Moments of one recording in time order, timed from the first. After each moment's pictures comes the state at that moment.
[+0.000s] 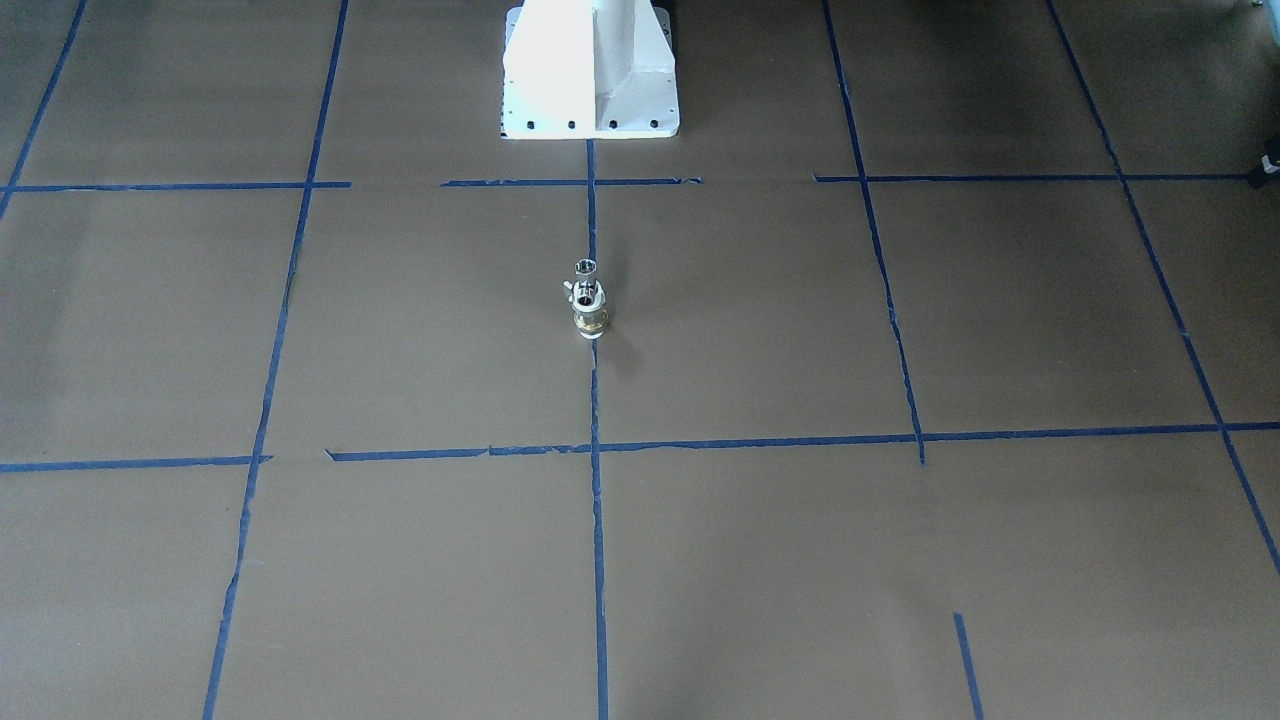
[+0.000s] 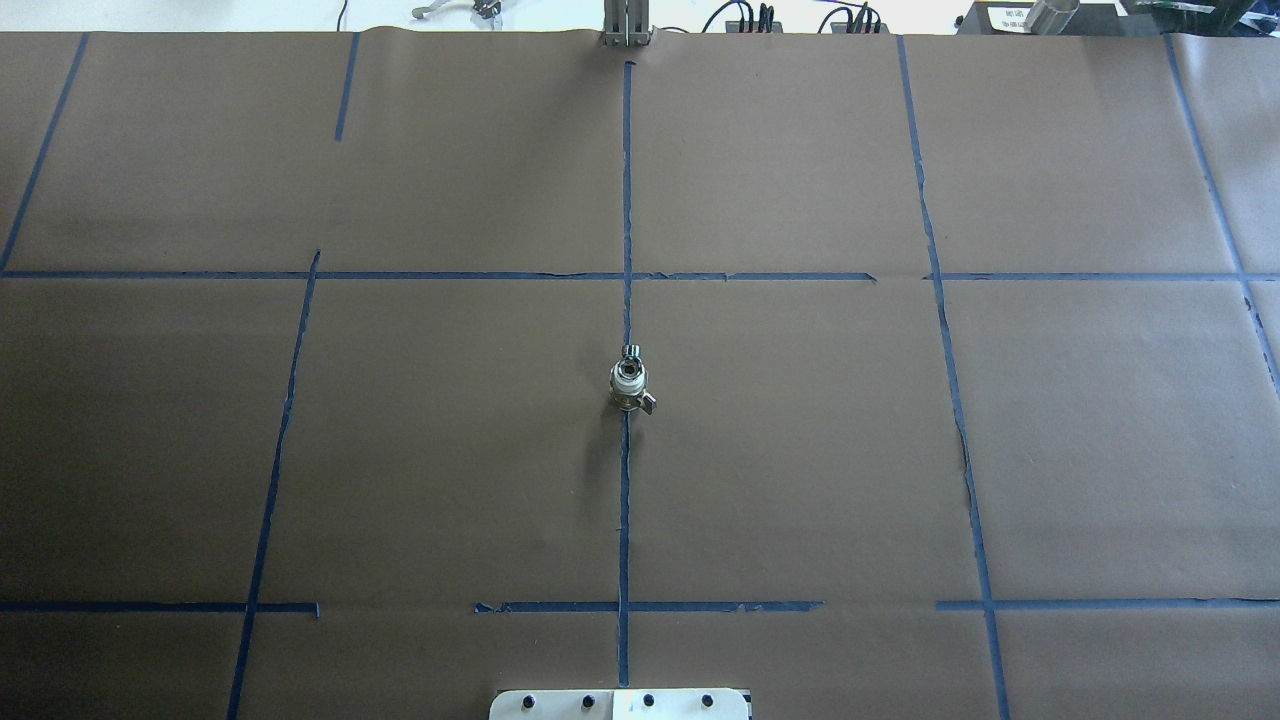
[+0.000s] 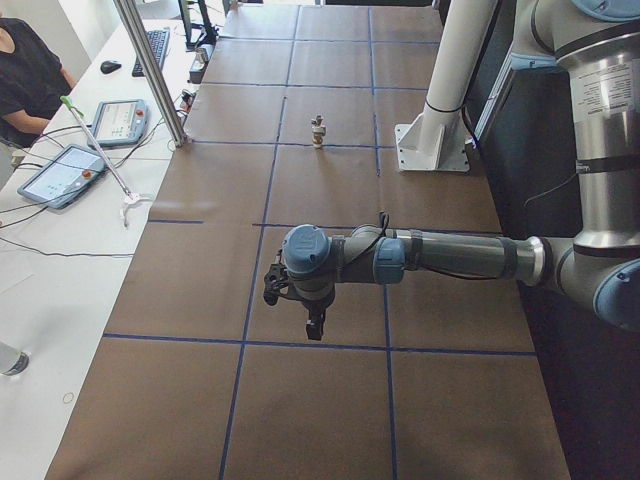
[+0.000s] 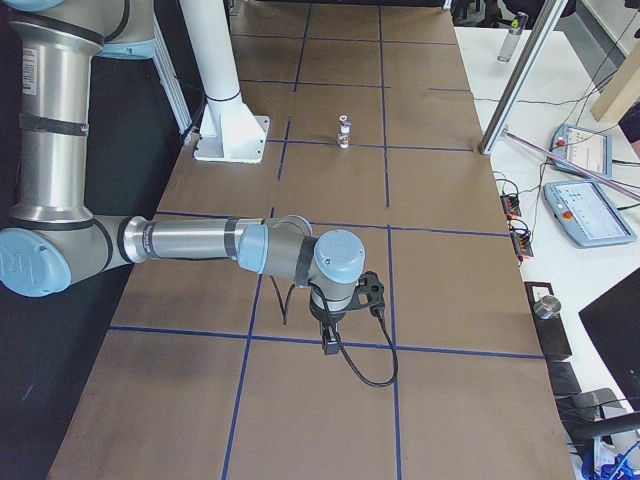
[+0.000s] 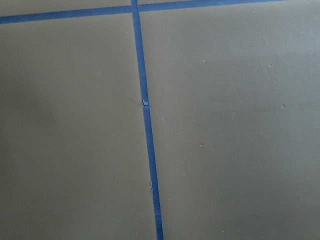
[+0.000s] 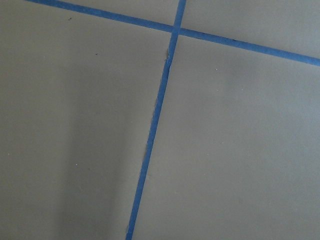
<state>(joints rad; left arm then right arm) -1.51 -1.37 -1.82 -1.50 -2.42 0.08 1.64 -1.71 1.79 -1.81 2.33 -0.38</state>
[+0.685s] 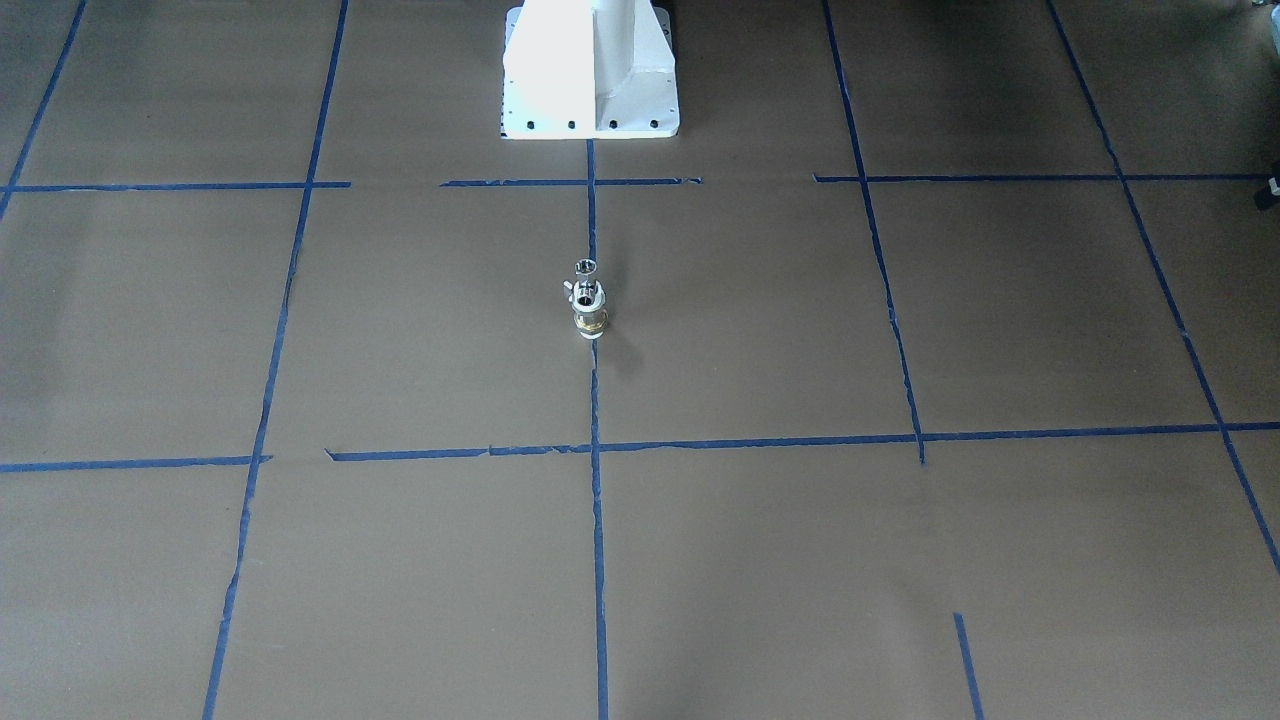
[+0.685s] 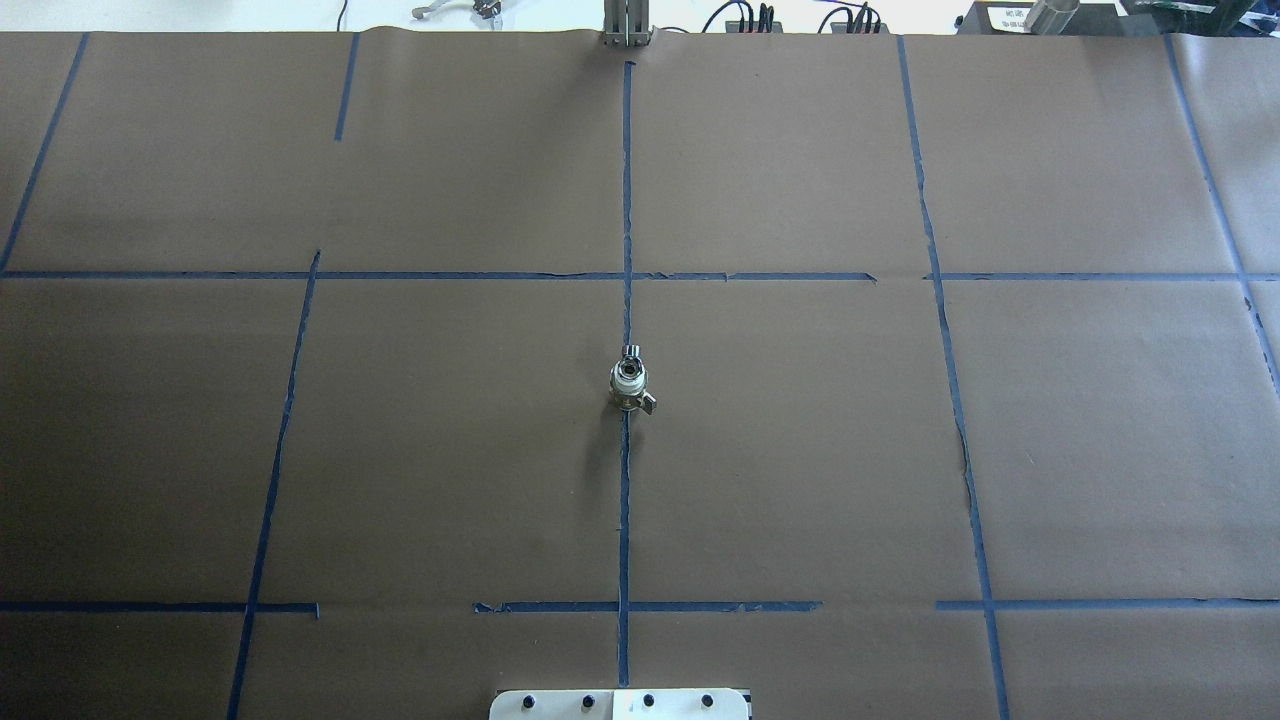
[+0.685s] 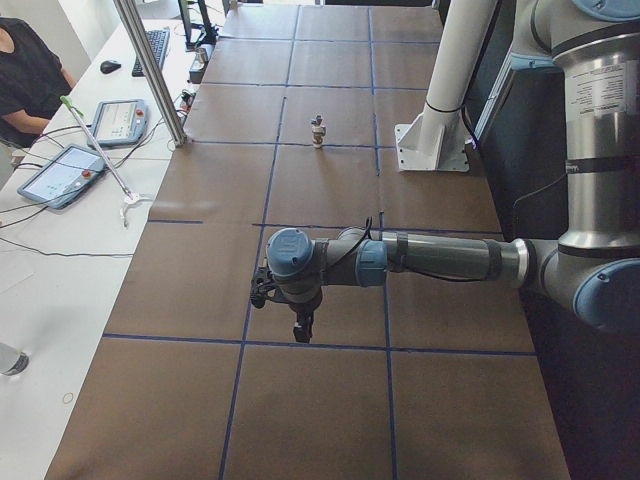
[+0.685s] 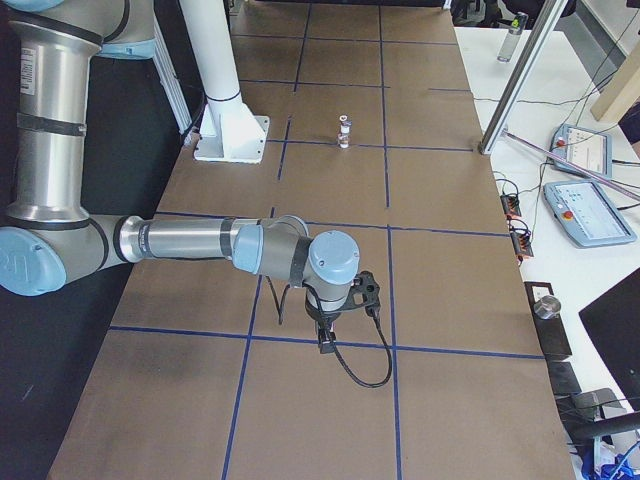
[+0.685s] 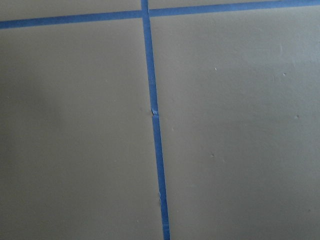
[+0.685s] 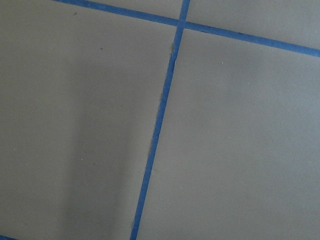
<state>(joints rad) -1.51 -1.43 -1.76 -1.49 -2.42 0.09 1.64 -1.73 1.81 -1.81 2.34 -0.38</state>
